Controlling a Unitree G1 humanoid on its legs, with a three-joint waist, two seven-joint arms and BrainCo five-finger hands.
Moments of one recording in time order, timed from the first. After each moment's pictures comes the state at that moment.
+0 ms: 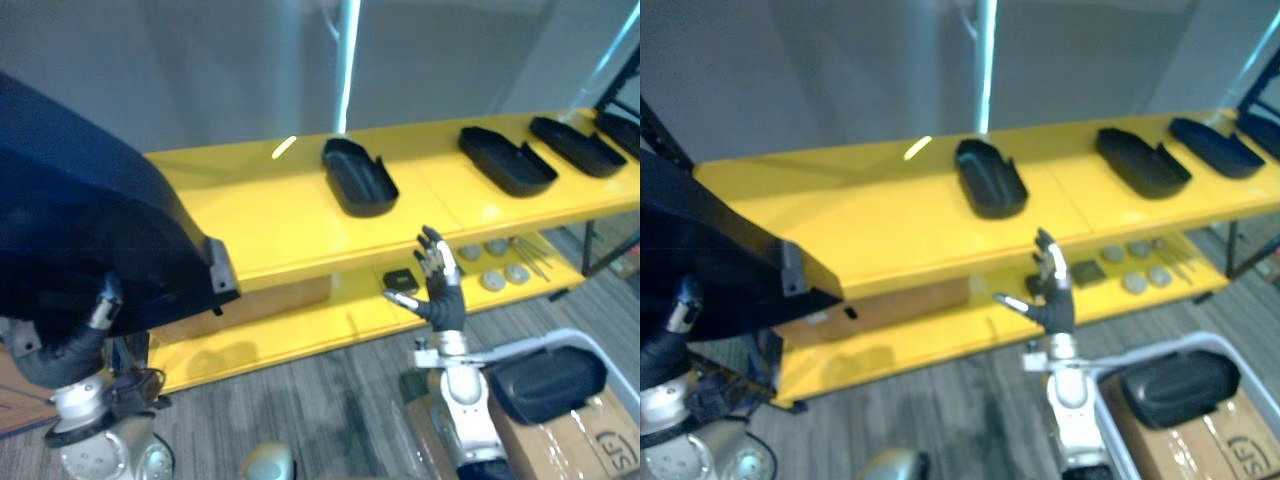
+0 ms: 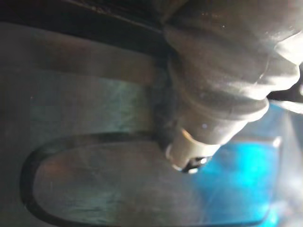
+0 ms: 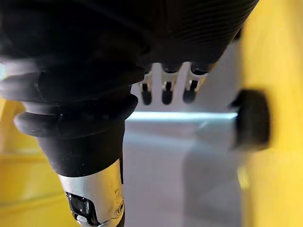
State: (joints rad) left arm 0.21 0.10 0.31 -0.51 -0.35 -0.60 0.07; right arm -0.05 -0.07 0.10 0.05 0.05 -0.57 -0.06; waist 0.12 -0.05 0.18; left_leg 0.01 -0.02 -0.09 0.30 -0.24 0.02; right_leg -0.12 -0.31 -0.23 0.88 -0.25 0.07
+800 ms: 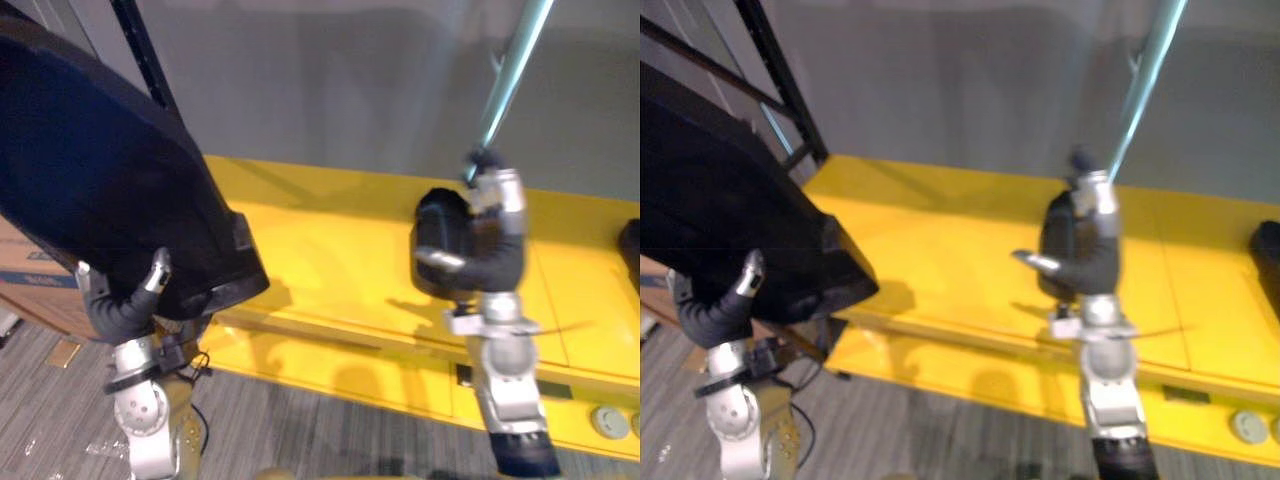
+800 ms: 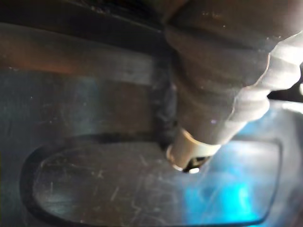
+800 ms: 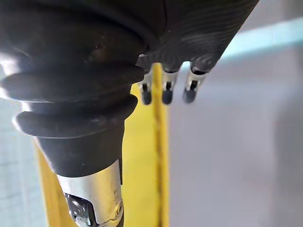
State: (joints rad) left arm 0.16 0.07 0.25 -0.39 -0.31 -0.31 0.09; right arm -0.01 -0.21 -0.22 -0.34 0.02 -0.52 -0.16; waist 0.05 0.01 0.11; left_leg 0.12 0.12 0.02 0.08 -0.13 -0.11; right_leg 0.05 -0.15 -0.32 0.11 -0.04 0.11
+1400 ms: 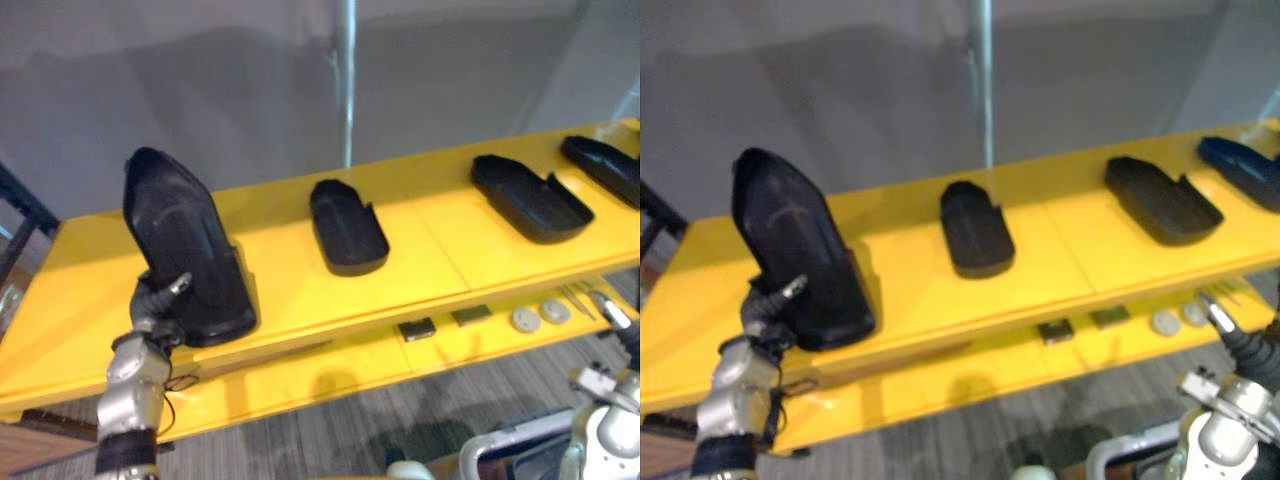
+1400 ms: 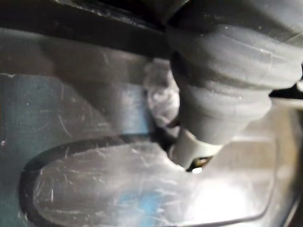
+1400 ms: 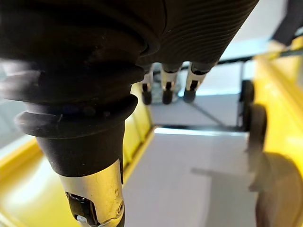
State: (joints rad) left arm -0.29 0.50 0.30 0.50 -0.63 0.18 -0.05; right arm 0.23 -0.16 -0.54 -0.18 0.16 -0.46 -0.13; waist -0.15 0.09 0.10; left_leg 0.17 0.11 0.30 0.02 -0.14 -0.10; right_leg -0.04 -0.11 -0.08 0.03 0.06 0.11
